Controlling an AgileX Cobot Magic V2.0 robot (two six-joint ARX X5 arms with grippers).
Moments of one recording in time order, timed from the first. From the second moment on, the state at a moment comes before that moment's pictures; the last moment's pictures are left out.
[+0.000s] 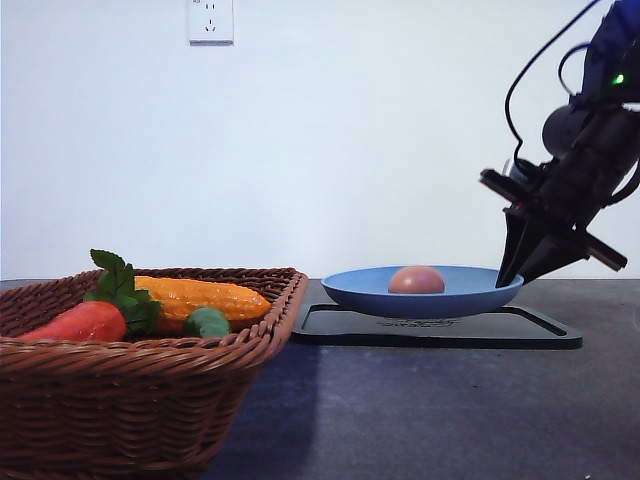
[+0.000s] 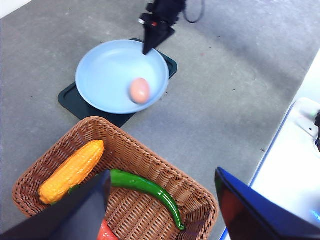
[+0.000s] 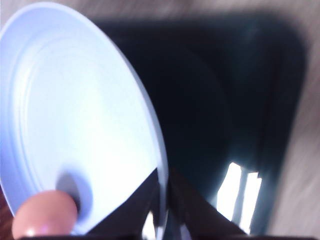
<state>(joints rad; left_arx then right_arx) -0.71 0.99 1.44 -1.09 0.18 0.14 0.01 2.07 1.59 -0.79 -0.59 0.14</state>
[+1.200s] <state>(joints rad) -0.67 1.19 1.44 -0.92 -0.07 0.08 -0.02 1.92 1.75 -1.13 -0.26 0.06</state>
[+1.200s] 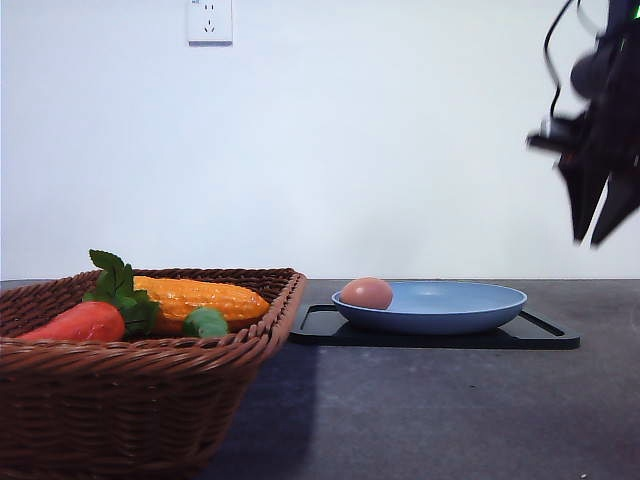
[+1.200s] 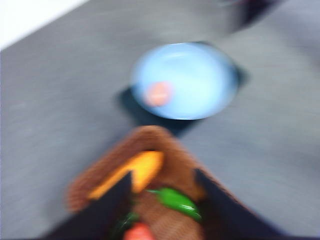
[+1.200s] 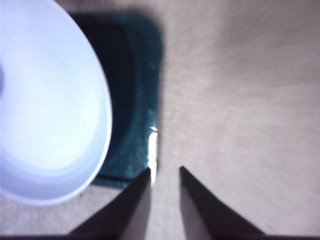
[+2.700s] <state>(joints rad) -0.42 0.59 0.57 -0.32 -0.03 -0.22 0.52 0.72 0.49 -0.14 0.13 0.08</state>
